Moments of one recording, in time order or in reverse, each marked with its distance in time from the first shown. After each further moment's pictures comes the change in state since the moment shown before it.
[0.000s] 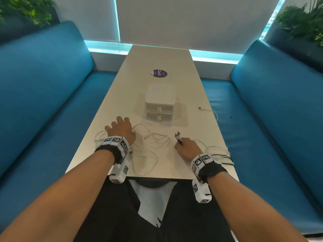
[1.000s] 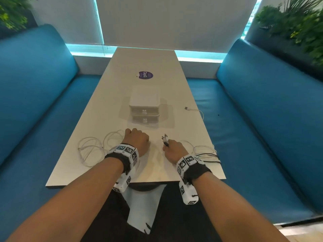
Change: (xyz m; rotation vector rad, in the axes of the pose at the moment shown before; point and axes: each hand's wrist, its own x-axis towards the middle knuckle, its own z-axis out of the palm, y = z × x) left_hand -0.011 0.083 0.020 0.189 -0.051 0.476; right_hand 0.007 0.005 0.006 -0.084 0.019 0.014
